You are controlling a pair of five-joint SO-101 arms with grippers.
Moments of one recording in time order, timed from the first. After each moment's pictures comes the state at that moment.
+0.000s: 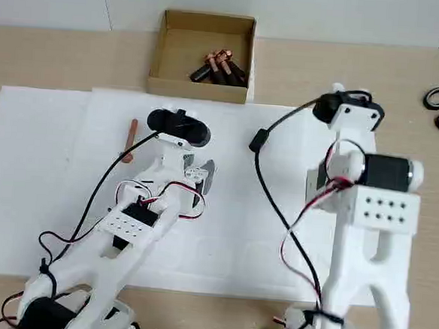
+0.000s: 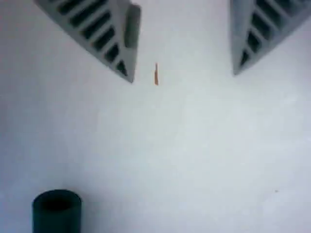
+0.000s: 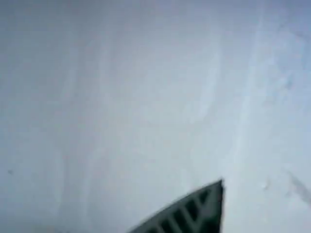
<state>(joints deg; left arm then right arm) 18.3 -21.0 64.9 6.8 12.4 1.7 -27.3 15.4 95.6 3.1</state>
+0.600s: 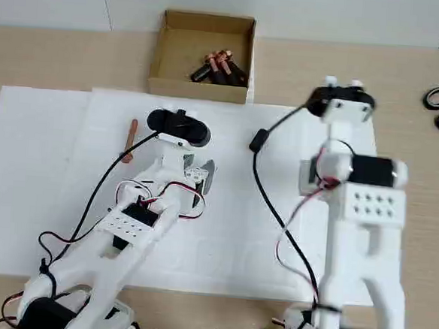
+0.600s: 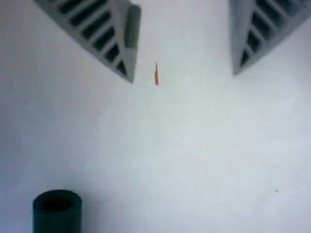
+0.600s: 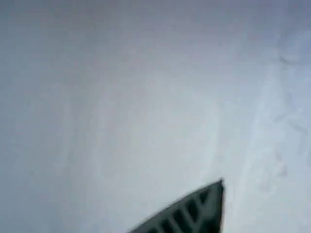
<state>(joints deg) 18.3 -21.0 64.9 6.8 12.4 -0.9 -21.7 19.5 80.4 2.9</state>
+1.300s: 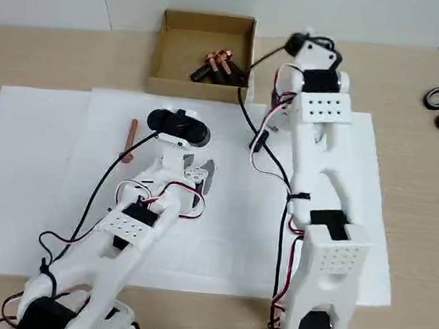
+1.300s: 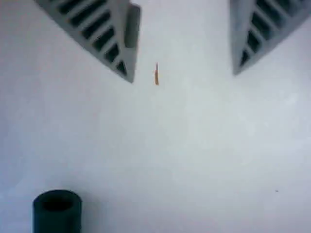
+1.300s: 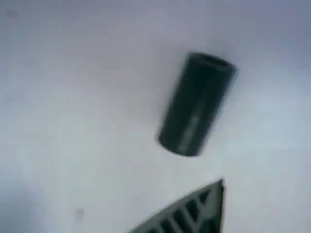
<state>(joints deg) 18.3 -21.0 64.9 6.8 12.4 -9.7 29.6 -38.1 88.8 -21.4</state>
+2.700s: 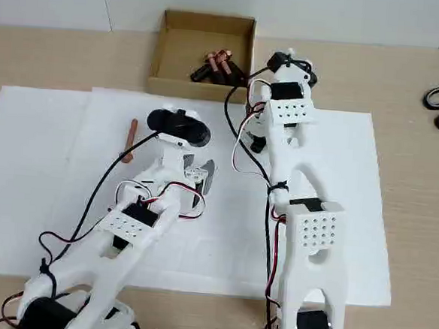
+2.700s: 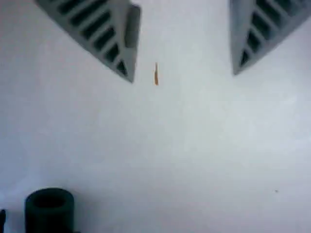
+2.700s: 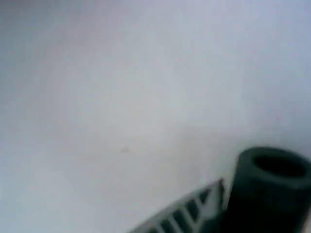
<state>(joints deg) 18.3 -21.0 64.9 6.8 12.4 -13.0 46.9 -42.5 80.2 -32.1</state>
